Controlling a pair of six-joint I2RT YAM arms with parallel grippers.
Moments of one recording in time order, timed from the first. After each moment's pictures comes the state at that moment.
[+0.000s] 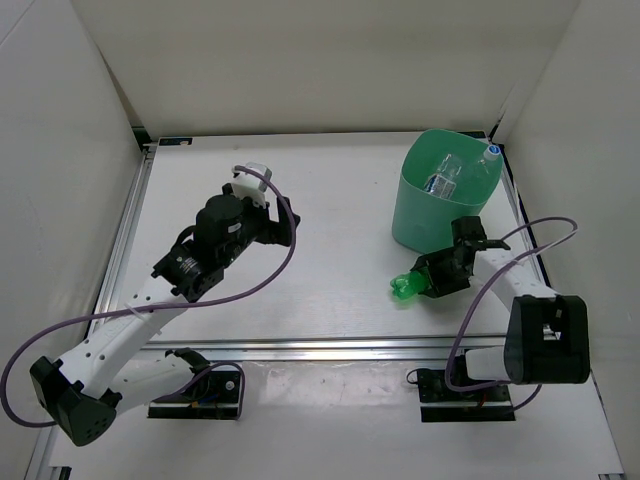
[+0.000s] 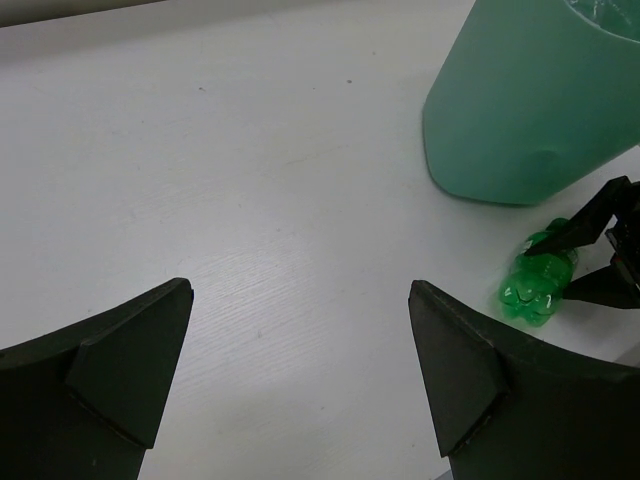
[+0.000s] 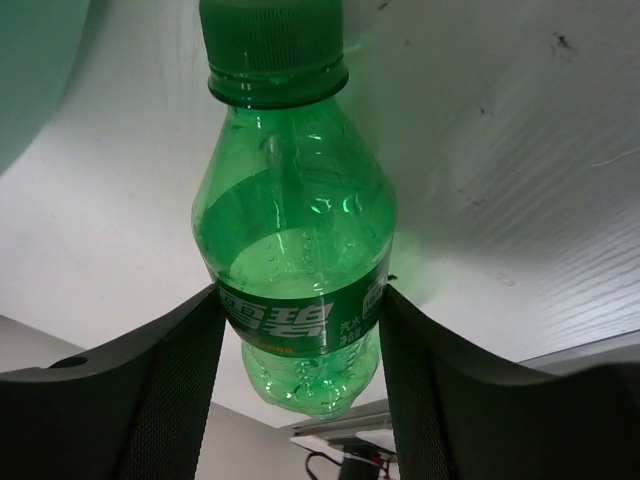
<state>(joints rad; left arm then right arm) -0.67 1.01 1.02 -0.28 -0.18 -0.22 0.06 1.34 0.72 -0.65 -0.20 1.28</state>
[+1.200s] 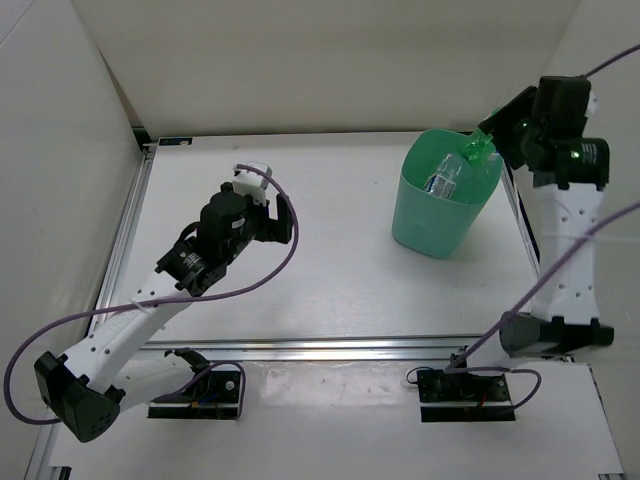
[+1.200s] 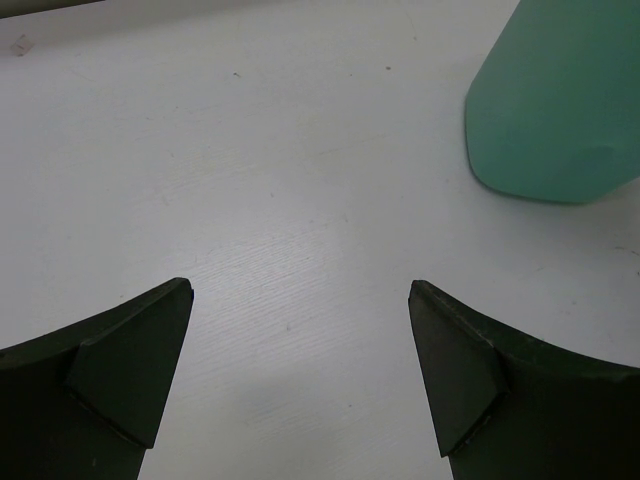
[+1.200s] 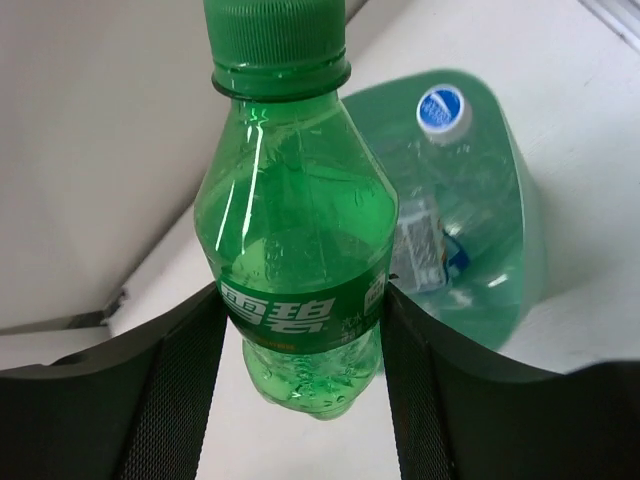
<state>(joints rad) -0.65 1.05 1.03 -0.31 -0.21 -0.19 -0.01 1.42 2.02 -1.09 0.09 0.80</state>
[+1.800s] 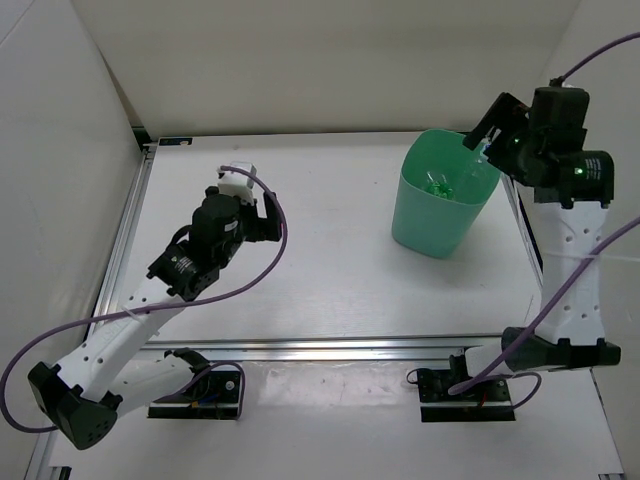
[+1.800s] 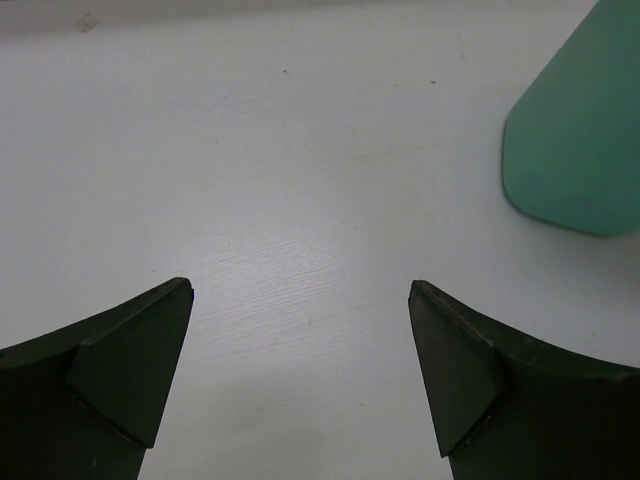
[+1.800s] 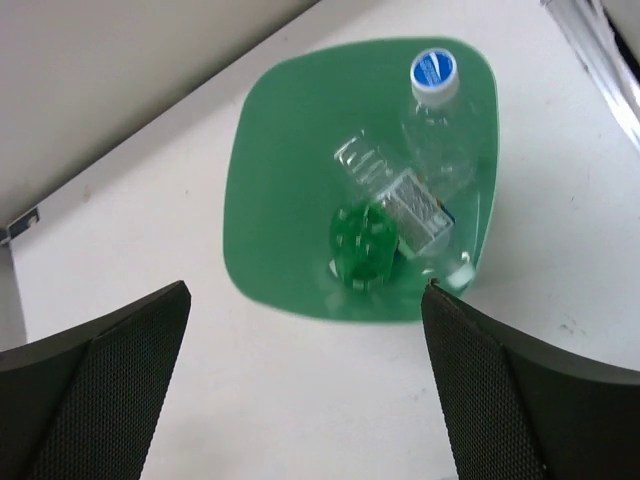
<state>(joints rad) -0.64 1.00 1.03 -0.36 -0.31 -0.23 0.08 1.43 2.02 -1.13 0.12 0.54</state>
